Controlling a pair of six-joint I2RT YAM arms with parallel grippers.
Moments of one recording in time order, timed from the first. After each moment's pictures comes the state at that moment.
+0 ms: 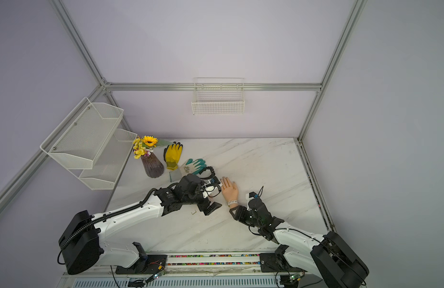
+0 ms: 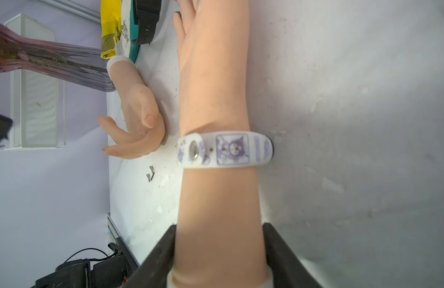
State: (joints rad) left arm -0.82 1.38 0.89 -0.22 0.19 0.09; right arm 0.61 1.08 0.20 0.22 -0.23 1.03
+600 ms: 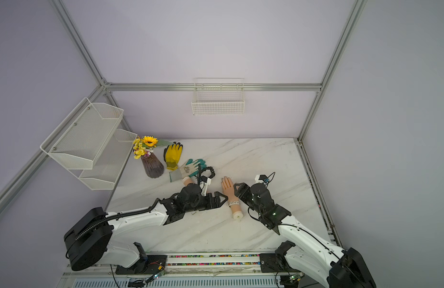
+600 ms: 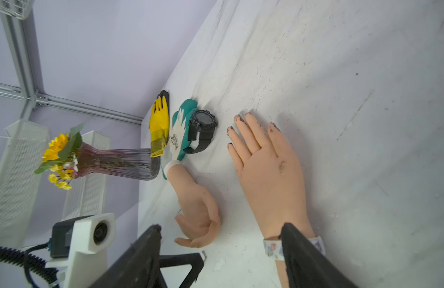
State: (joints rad) left arm -0.86 1.45 0.74 0.16 0.16 -1.02; right arm 0.55 1.02 0.51 -0.01 0.05 1.08
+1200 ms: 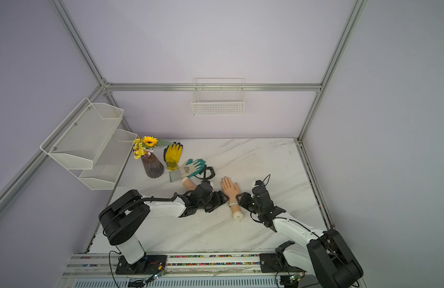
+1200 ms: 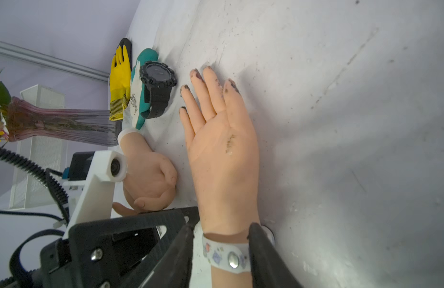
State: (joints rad) left arm -0.83 1.76 0.83 0.21 0.14 -1.21; right arm 0.45 1.16 0.36 0.18 -0.21 0.95
